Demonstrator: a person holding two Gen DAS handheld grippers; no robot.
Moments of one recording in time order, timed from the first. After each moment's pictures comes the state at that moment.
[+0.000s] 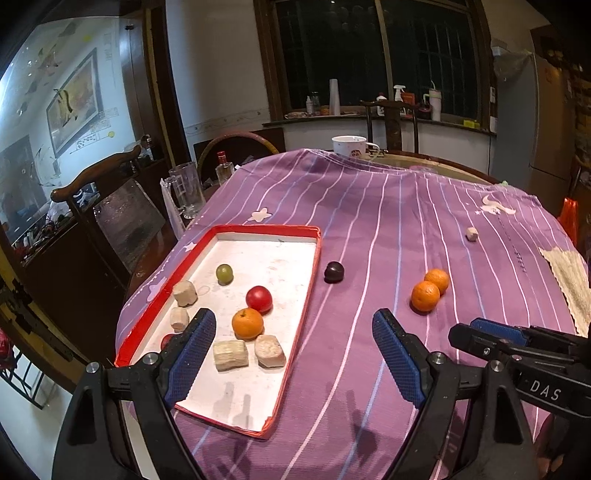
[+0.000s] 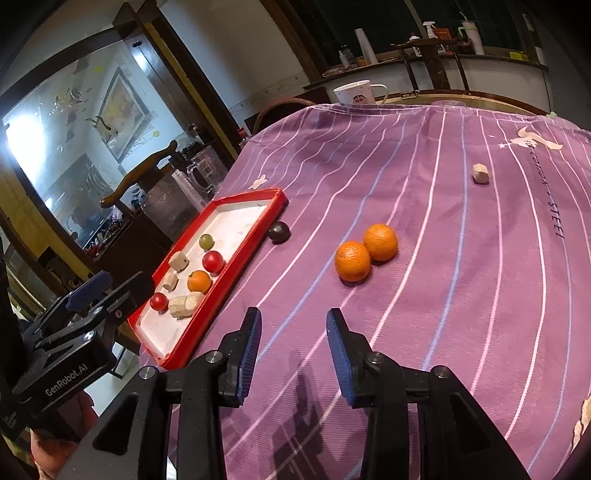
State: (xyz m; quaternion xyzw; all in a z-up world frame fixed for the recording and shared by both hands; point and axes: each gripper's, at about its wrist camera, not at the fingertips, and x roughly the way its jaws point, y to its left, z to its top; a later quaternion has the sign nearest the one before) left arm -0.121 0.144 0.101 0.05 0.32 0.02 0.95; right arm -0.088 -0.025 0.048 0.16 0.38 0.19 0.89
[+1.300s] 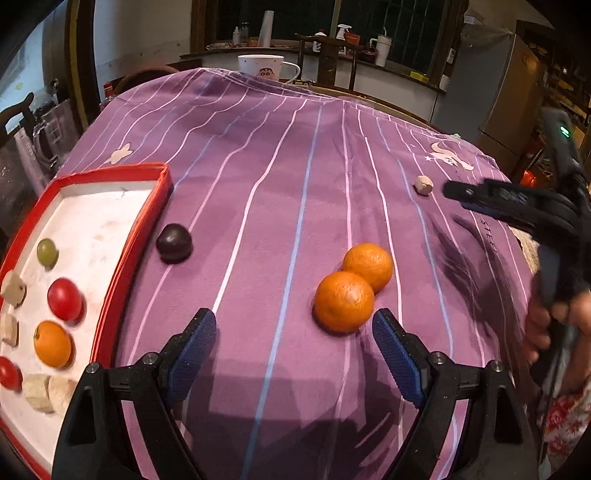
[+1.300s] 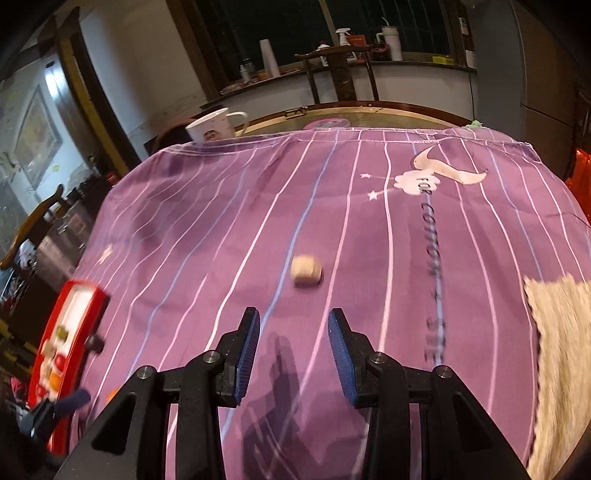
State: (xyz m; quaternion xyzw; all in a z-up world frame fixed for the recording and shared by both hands) left arm -0.008 0.068 0.019 0.00 0.44 -0.13 0.89; right arm 0.054 -0.171 0.034 0.14 0.40 0.00 0.91
